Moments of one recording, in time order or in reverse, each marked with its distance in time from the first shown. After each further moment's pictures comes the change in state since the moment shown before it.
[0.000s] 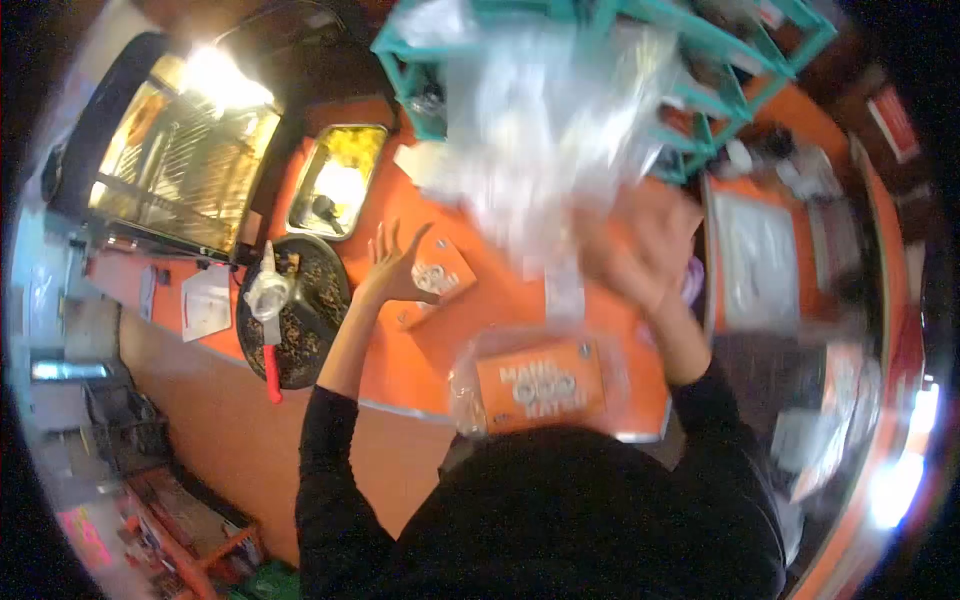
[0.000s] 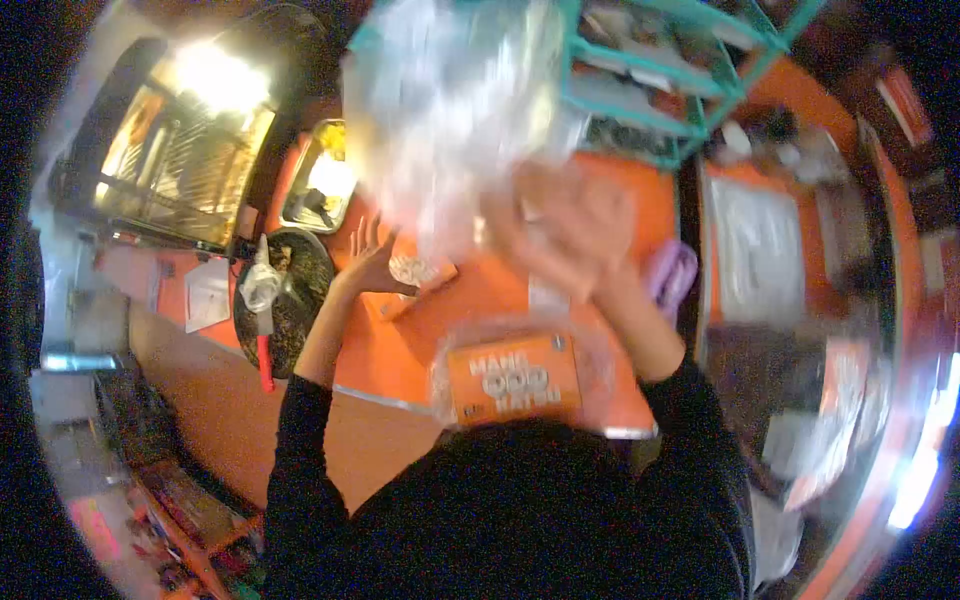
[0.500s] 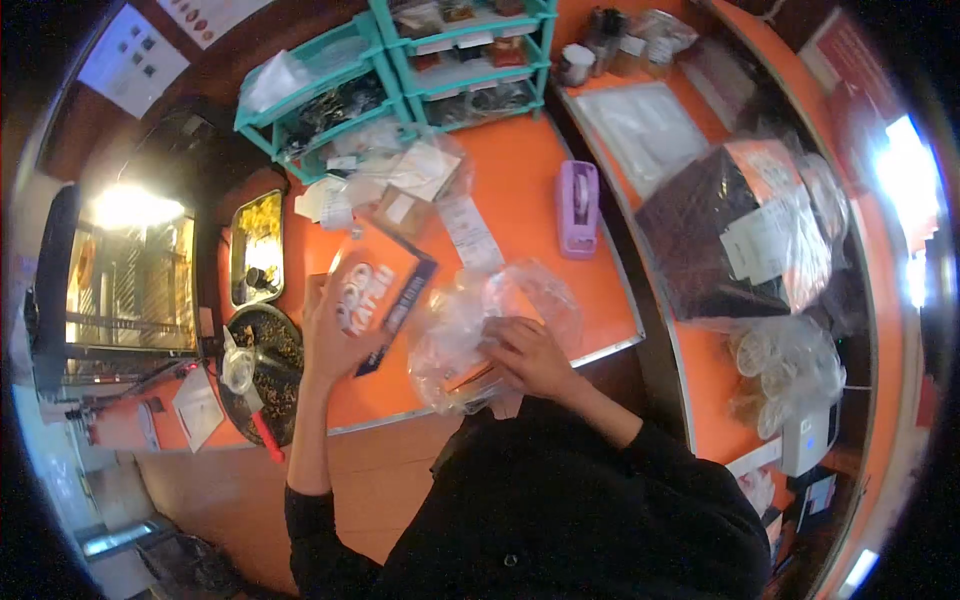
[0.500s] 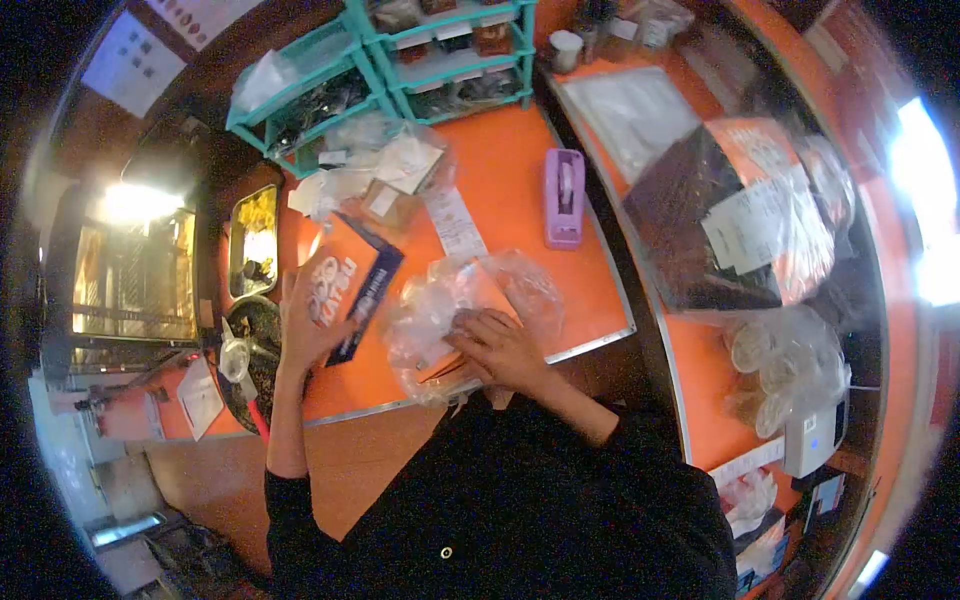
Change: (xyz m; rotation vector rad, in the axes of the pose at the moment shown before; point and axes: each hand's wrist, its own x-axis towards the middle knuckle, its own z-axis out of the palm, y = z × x) left_hand -0.107 0.110 -0.090 -0.616 0.343 0.237; right_hand -0.138 -0.188 -0.147 0.472 -0.788 0.733
